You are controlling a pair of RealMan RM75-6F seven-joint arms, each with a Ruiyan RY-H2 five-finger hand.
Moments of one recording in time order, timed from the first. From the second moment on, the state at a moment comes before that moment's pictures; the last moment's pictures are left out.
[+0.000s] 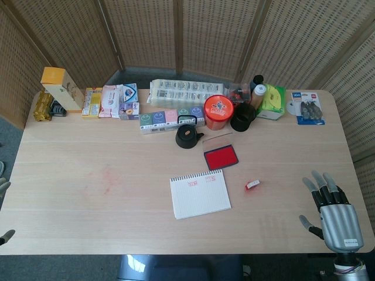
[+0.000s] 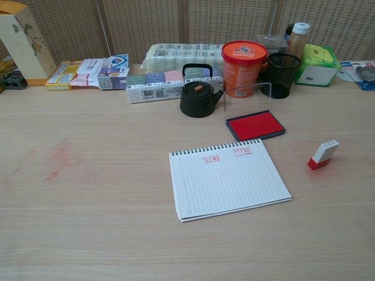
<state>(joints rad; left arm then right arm) 0.07 -0.84 0.08 -1.81 1.68 1.62 -0.08 0.00 -1.10 0.04 -1.87 -1.69 1.60 -0.32</state>
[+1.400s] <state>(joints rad) 0.04 -0.84 0.05 -1.81 1.57 1.55 -0.07 0.41 -1.31 0.10 -1.53 -1.69 1.11 -0.16</state>
